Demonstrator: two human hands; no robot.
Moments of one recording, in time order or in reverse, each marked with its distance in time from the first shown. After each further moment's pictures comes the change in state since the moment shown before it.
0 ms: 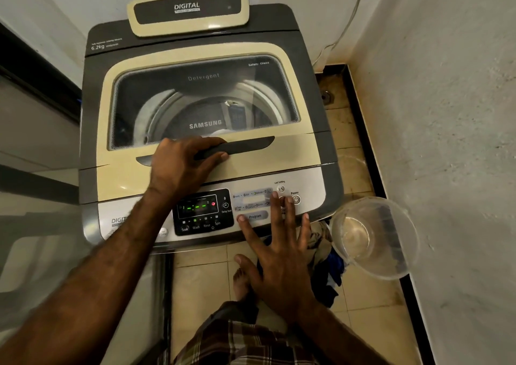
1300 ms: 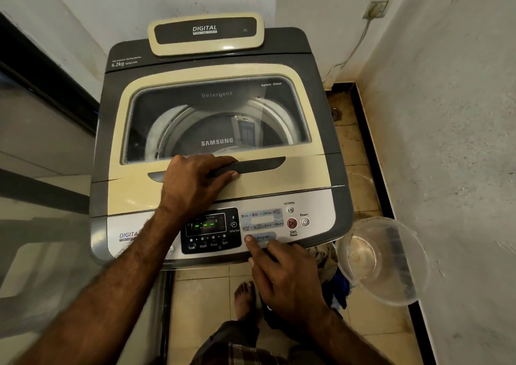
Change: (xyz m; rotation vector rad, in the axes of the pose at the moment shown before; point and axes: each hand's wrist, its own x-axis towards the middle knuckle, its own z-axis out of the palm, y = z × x) left_hand 0.000 0.001 -0.001 0.011 0.004 0.036; right_hand 0.018 0.017 0.007 0.099 0.190 -0.254
